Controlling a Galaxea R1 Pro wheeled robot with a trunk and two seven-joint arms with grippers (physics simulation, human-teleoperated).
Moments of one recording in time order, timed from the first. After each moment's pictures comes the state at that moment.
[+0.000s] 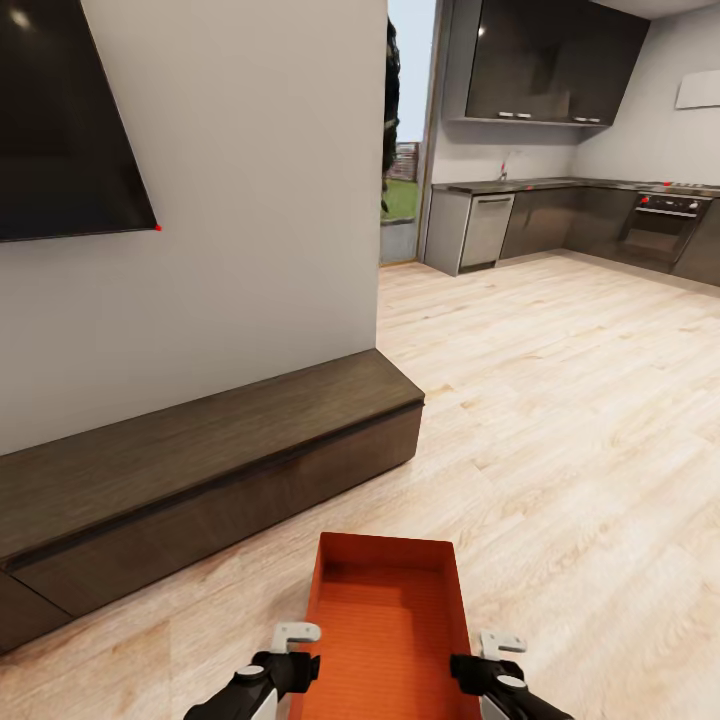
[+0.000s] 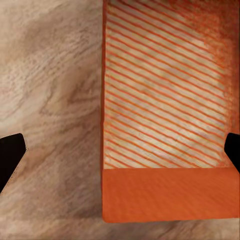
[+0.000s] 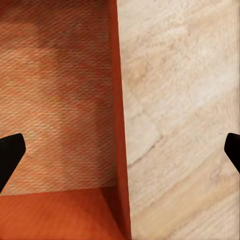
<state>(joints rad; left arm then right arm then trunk) -0.51 -0.15 0.00 -0.22 -0.03 0.05 0.03 -0.55 0.02 0.50 -0.10 -0.58 -0.08 -0.19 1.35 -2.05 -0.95</state>
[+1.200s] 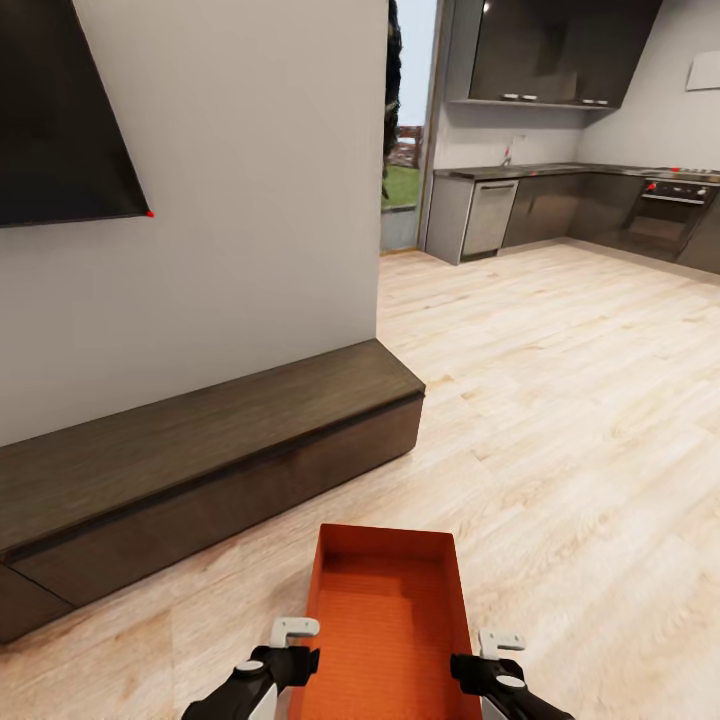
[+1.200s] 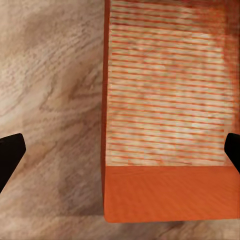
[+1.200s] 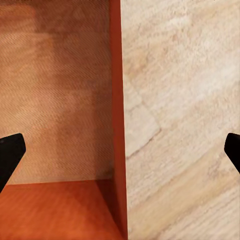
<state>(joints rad) -0.51 -0.15 0.01 -0.24 -0.03 0.06 0.03 -0.55 0.02 0.50 -0.10 -0.55 -0.08 -0.19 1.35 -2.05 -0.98</state>
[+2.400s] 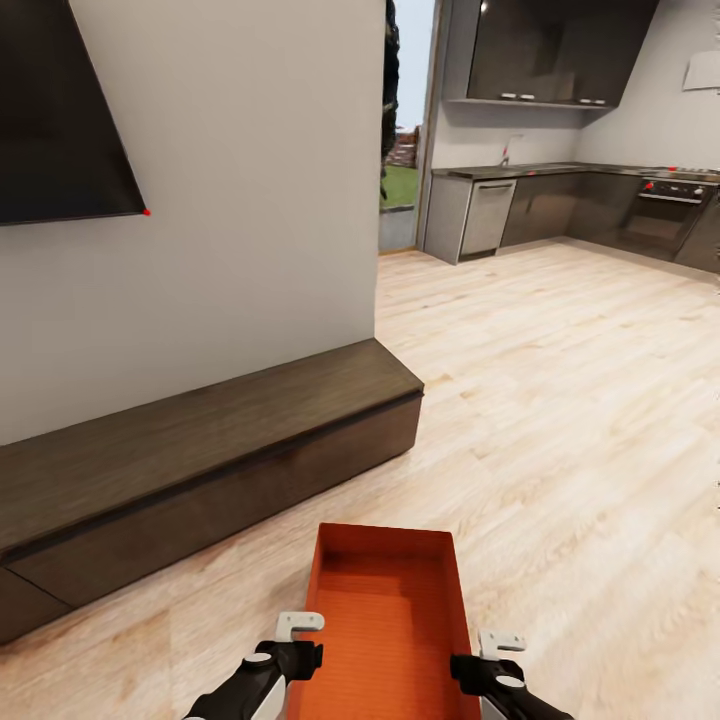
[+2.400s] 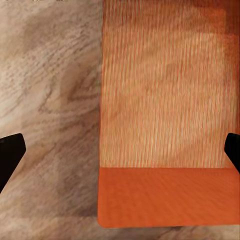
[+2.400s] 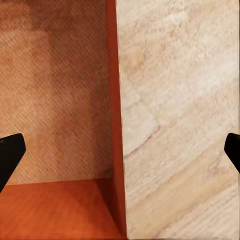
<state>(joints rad) -0.51 -0.17 0.00 -0.28 -0.03 0.10 0.07 -0.55 0.03 0.50 -0.10 -0.56 -0.08 -0.19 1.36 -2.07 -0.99</state>
